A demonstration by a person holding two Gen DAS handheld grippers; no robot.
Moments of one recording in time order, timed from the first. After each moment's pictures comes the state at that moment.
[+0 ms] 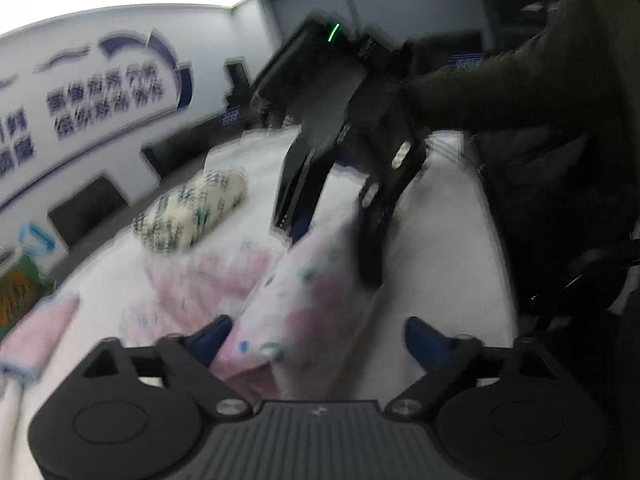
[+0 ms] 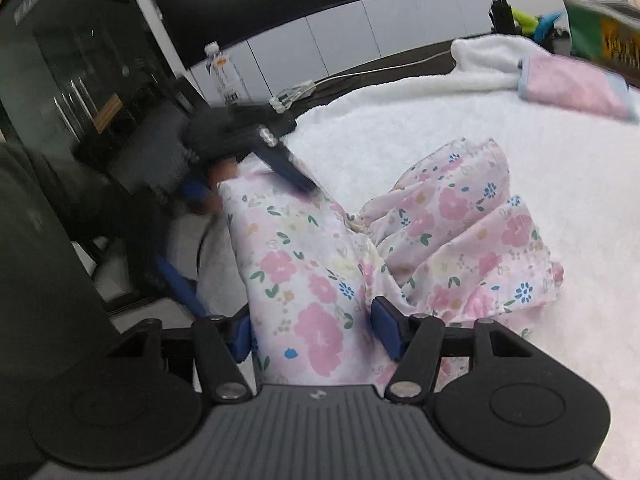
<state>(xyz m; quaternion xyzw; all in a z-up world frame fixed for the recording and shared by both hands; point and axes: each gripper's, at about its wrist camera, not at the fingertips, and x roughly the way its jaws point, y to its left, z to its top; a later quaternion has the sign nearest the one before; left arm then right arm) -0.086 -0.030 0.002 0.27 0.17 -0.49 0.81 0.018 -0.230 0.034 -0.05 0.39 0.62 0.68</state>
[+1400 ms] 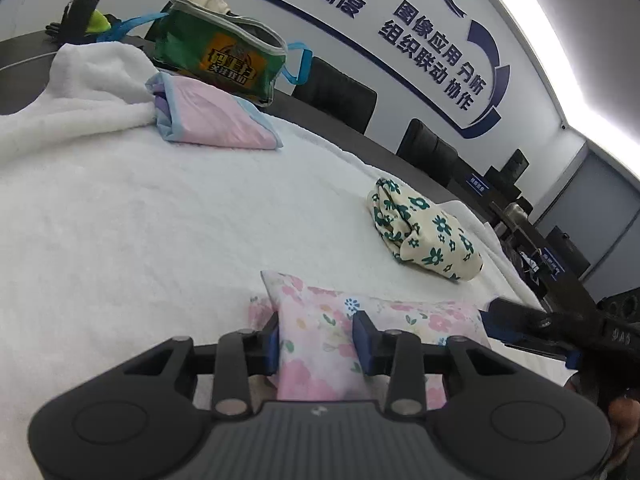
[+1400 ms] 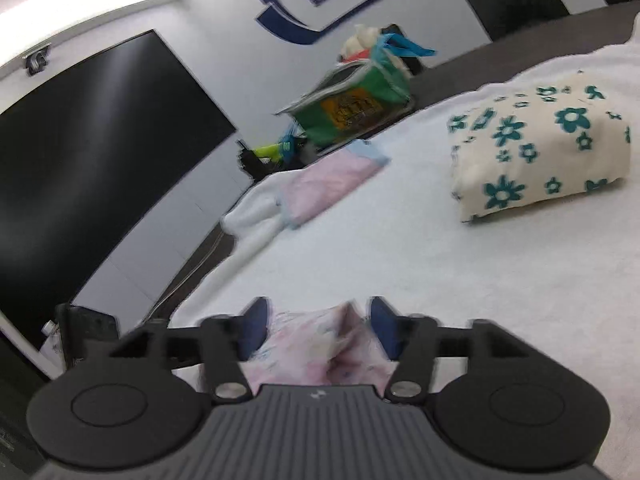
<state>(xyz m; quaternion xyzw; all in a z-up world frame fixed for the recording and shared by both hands) 0.024 0.022 0.006 -0.19 0.34 -0.21 0.90 0.024 -0.284 0.039 0.21 0.32 0.30 0.87</state>
